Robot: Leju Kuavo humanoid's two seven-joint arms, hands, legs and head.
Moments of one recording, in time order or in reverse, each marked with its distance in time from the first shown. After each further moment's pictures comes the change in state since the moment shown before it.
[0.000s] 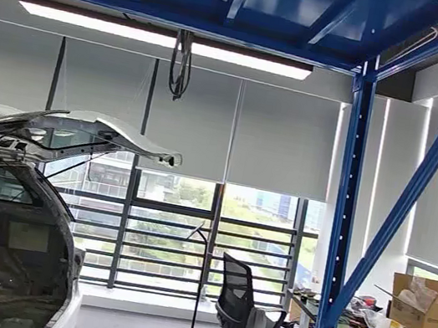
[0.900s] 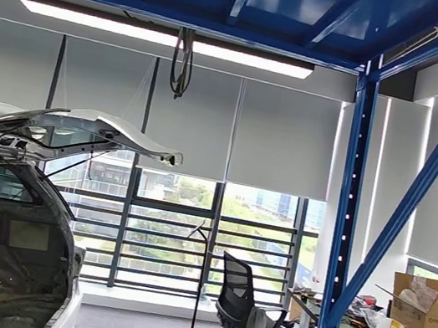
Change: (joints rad) left arm 0.001 -0.084 0.002 0.000 0.012 -0.035 0.009; right arm -0.213 0.222 0.352 0.339 0.196 -0.065 0.035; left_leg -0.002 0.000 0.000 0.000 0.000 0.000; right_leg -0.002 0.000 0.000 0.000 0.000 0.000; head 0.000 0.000
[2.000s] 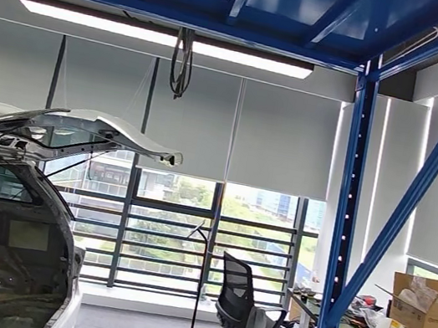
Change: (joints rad) left arm 0.003 -0.007 0.002 0.000 -0.008 -0.003 -0.011; right arm -0.003 0.034 0.042 0.102 0.268 -0.152 0.054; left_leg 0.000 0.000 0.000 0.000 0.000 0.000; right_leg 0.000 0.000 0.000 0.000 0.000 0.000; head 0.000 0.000
